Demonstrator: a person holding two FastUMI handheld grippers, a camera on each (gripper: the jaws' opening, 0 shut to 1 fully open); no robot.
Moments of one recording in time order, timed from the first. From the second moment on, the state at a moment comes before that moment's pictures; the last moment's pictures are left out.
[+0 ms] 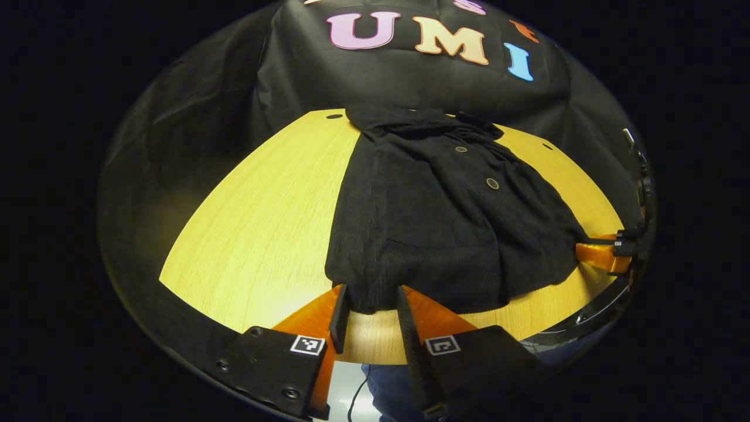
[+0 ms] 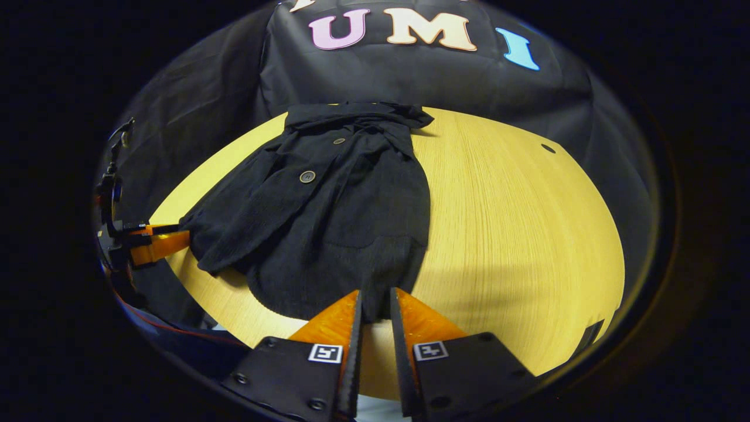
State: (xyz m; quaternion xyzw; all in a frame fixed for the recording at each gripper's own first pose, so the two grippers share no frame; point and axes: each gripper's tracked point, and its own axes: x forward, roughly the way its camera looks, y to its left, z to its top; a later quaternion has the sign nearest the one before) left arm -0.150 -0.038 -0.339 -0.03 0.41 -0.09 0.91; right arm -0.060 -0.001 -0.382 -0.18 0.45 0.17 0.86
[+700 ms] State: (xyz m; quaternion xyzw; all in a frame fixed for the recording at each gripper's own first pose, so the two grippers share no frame) left arm -0.151 -0.041 -0.336 -0.05 0.41 -0.10 0.90; right arm -0.072 0.011 -0.383 -0.15 0.47 0.20 0.85
